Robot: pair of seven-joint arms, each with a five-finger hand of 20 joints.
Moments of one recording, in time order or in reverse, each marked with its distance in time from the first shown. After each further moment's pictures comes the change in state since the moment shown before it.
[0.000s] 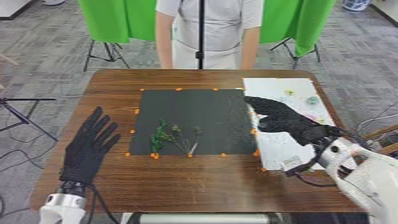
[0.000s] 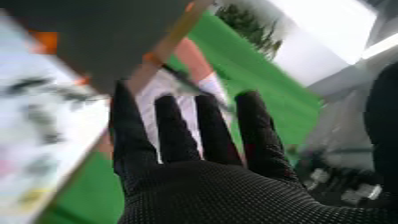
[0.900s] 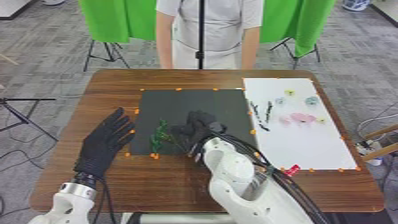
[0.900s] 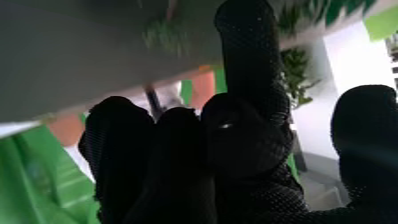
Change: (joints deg) left arm -5.3 1.1 2.5 2.5 -0.4 -1.7 -6.8; right arm 32.8 -19.3 -53.7 20.9 -57.2 15.7 29.2
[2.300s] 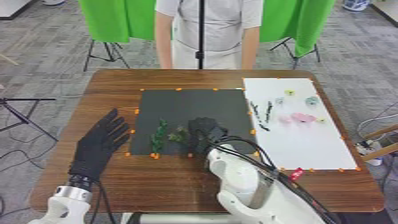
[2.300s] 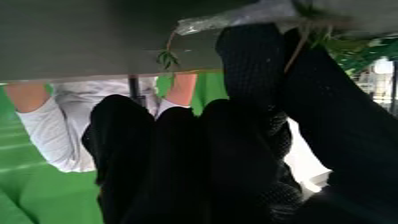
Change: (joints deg) left arm 1.6 -0.1 -1.2 -0.8 0.0 0.9 1.1; right arm 1.6 6.4 -5.0 1.2 -8.7 0.0 -5.2
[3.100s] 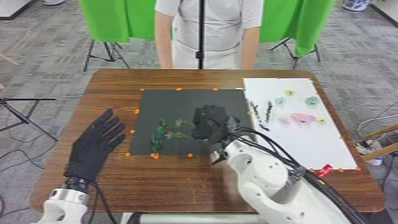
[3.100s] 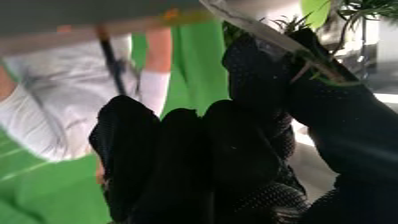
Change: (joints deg) left arm 1.5 -0.8 -1.1 -1.1 0.3 0.5 1.1; right arm -2.4 5.7 6.5 -6.6 7.7 6.2 -11.5
